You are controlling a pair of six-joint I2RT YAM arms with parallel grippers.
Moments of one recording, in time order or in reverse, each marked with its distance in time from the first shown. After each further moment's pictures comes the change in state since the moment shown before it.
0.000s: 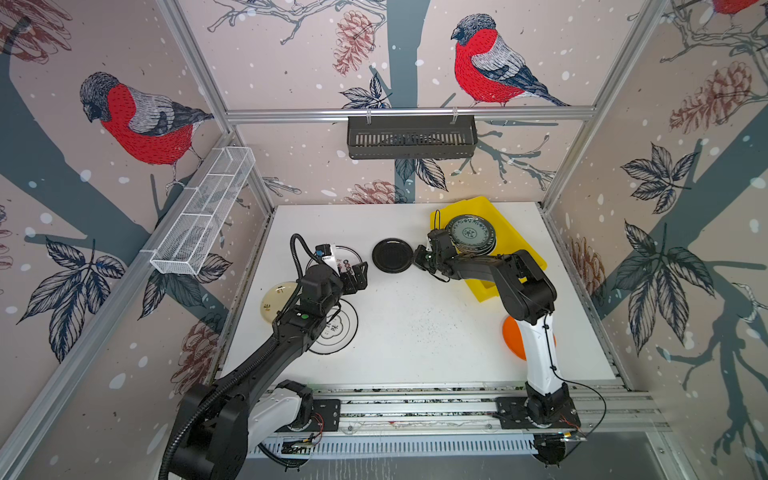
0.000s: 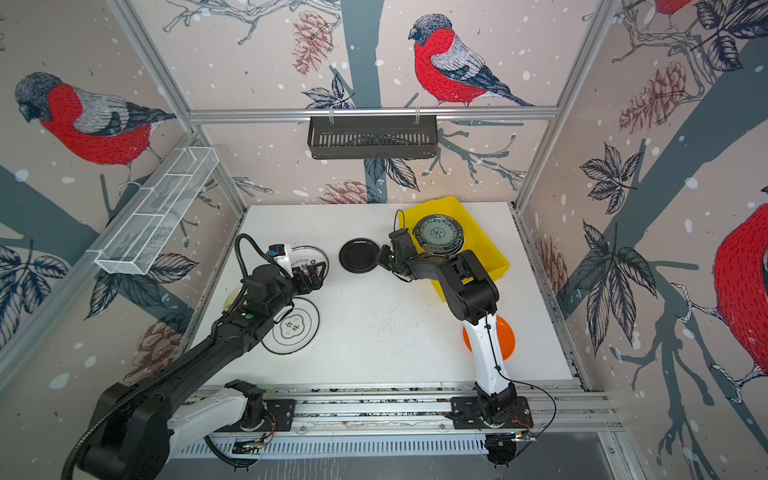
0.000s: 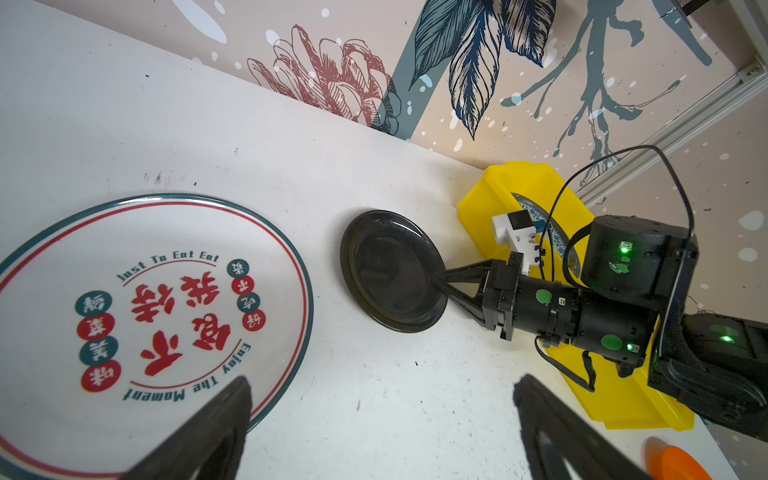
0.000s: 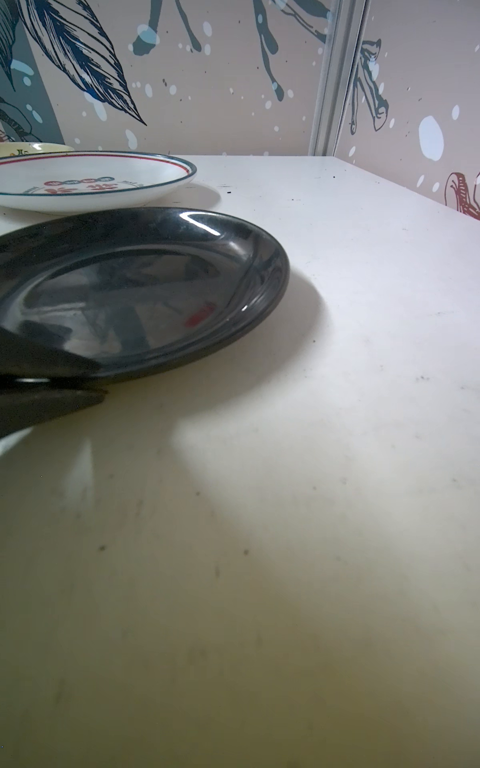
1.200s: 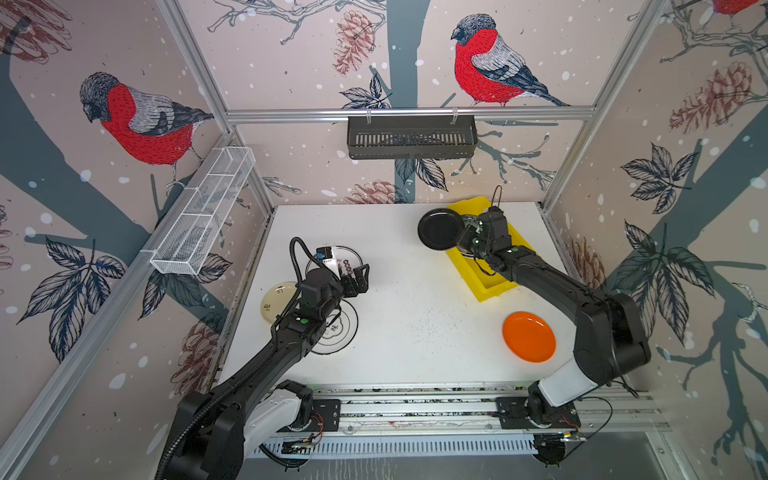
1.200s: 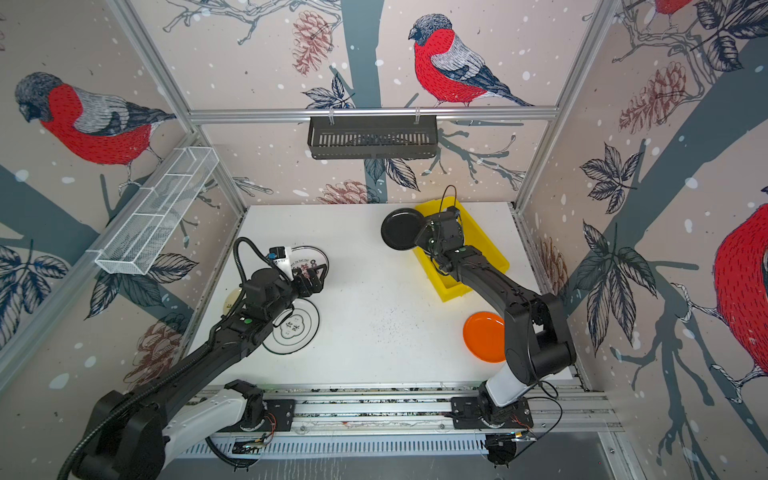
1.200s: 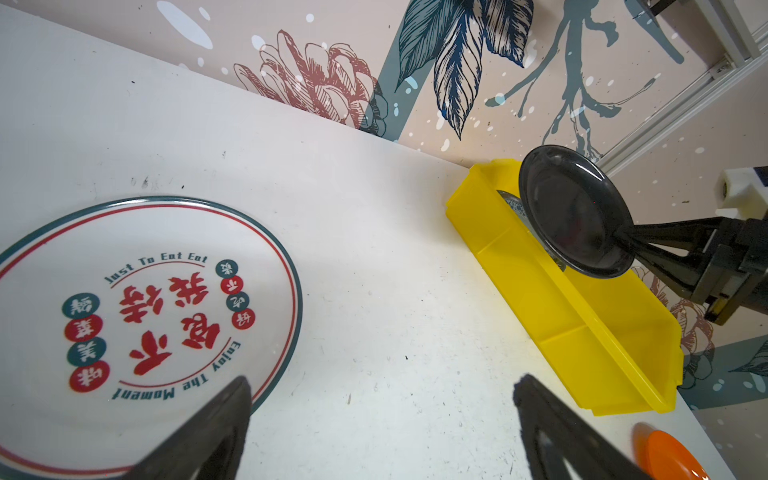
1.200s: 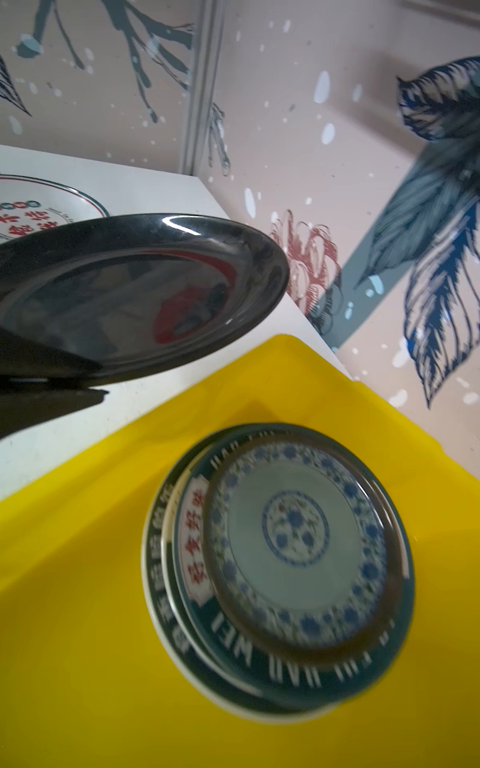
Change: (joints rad) left arm -0.027 -0.046 -0.028 0.011 0.002 0.010; right arm -0.190 -0.636 -0.243 -0.253 0.269 -0.092
